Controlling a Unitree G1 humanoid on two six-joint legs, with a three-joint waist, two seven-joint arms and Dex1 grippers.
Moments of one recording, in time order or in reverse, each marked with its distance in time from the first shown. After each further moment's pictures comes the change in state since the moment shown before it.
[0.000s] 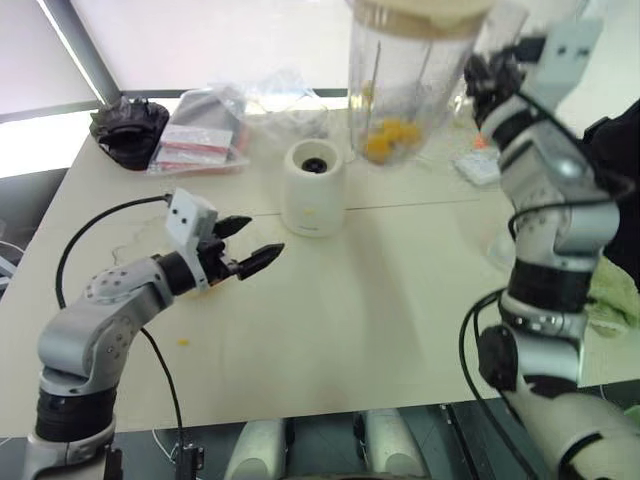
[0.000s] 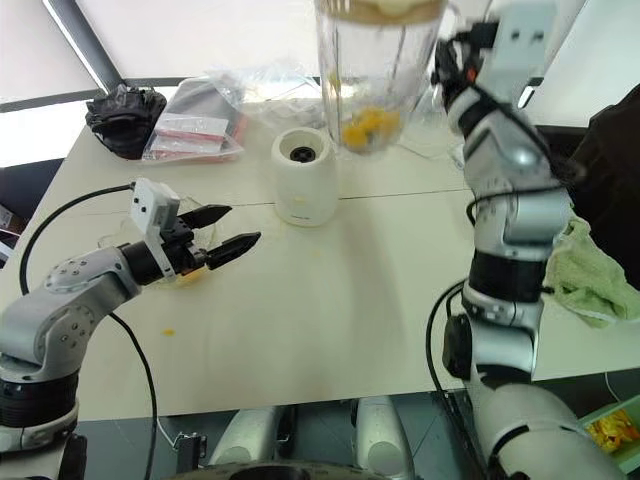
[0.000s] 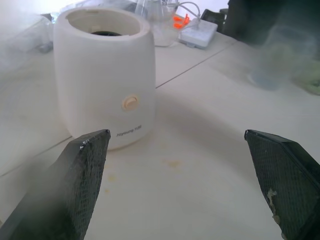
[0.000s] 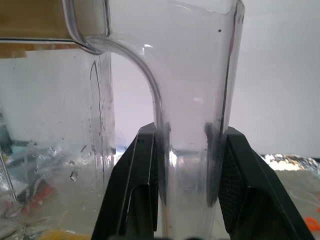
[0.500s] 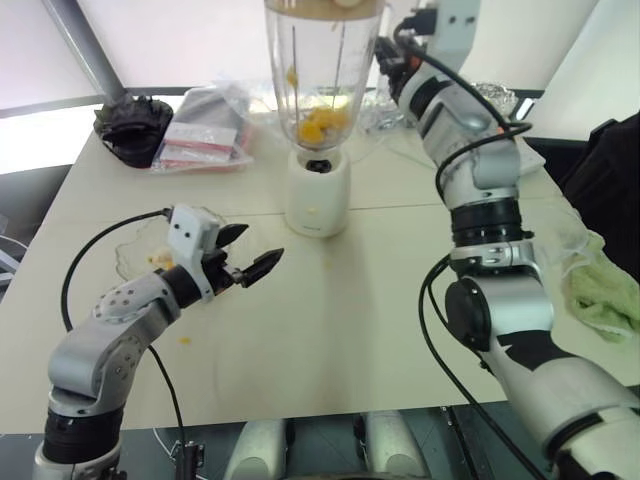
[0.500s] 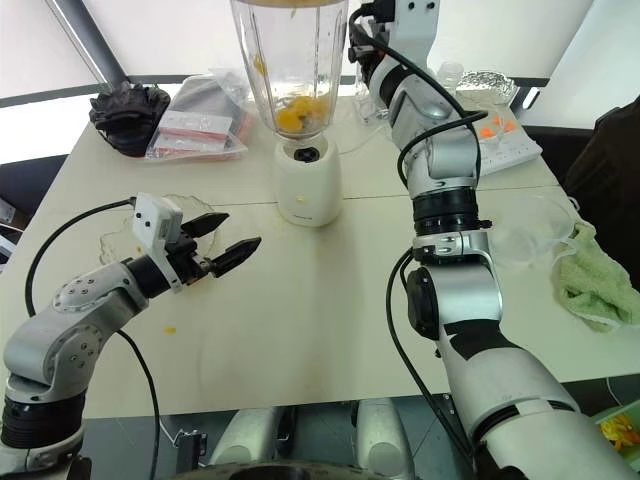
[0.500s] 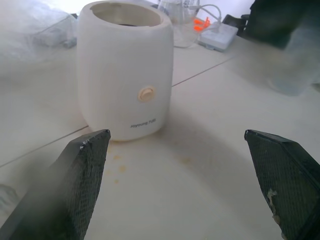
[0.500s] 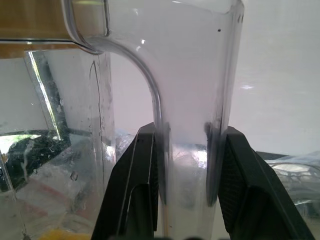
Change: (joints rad) left arm 0.071 -0.038 -0.005 -0.058 0.019 -0.042 0.104; right arm -0.204 0.149 0.100 0.570 -0.050 -0.328 0.065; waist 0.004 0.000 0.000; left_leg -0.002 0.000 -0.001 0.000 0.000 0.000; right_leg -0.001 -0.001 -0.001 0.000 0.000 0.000
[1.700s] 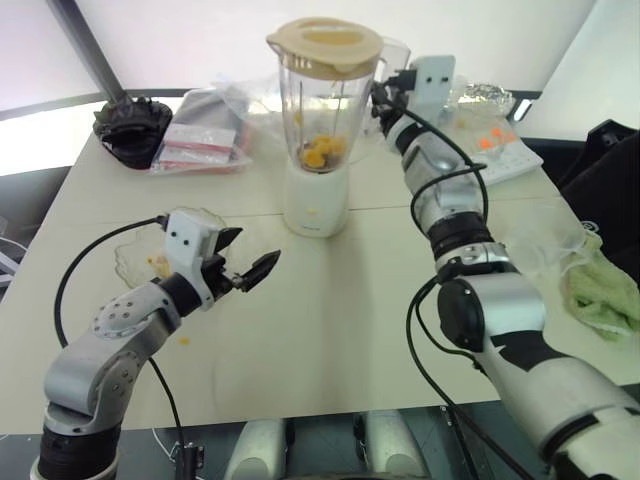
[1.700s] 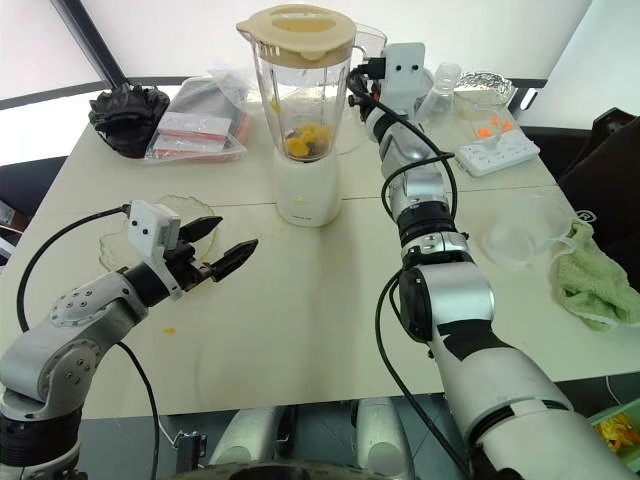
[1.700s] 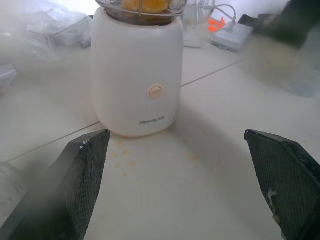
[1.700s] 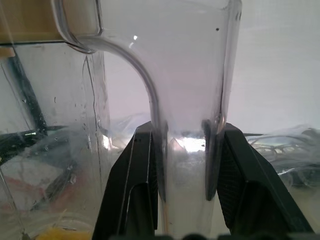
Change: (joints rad) left arm 0.054 -0.001 -0.002 -0.075 -0.012 0.004 0.090; right arm 0.035 0.042 -0.010 0.343 -0.062 -0.382 0.002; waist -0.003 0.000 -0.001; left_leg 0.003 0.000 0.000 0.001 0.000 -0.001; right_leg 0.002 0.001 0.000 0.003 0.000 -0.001
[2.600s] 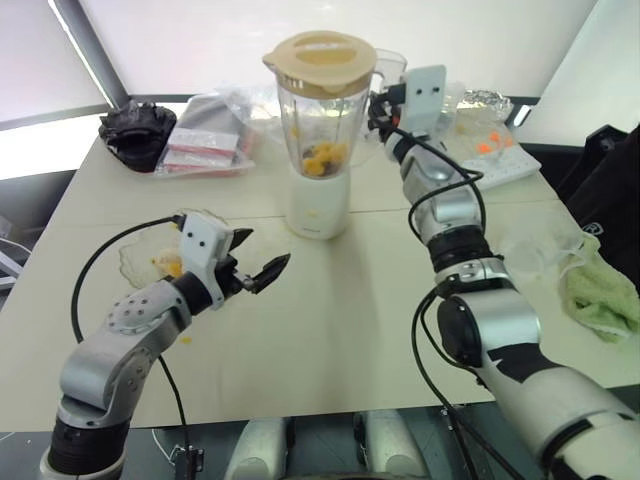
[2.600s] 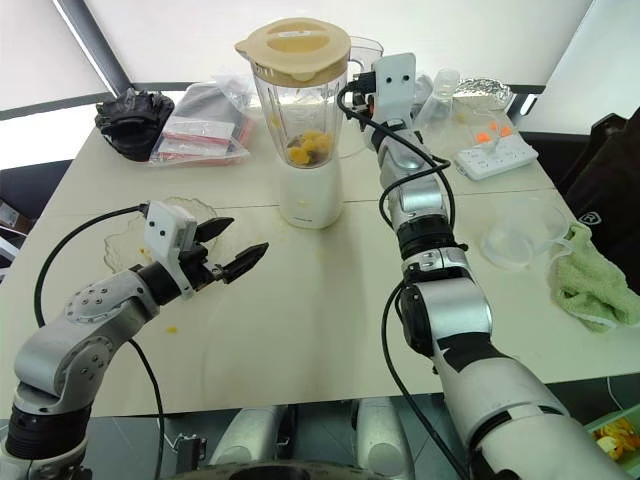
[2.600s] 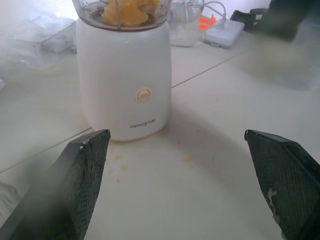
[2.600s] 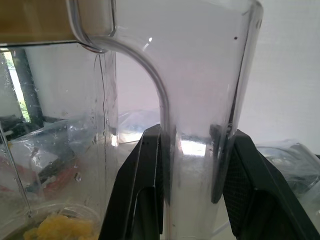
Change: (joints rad) left arm -0.025 -0.002 -0.070 0.021 0.058 -0.030 -0.017; right arm 0.057 -0.022 0.080 -0.119 -0.069 0.095 -0.038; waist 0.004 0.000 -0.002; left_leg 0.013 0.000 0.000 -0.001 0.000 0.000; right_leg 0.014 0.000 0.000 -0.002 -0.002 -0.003
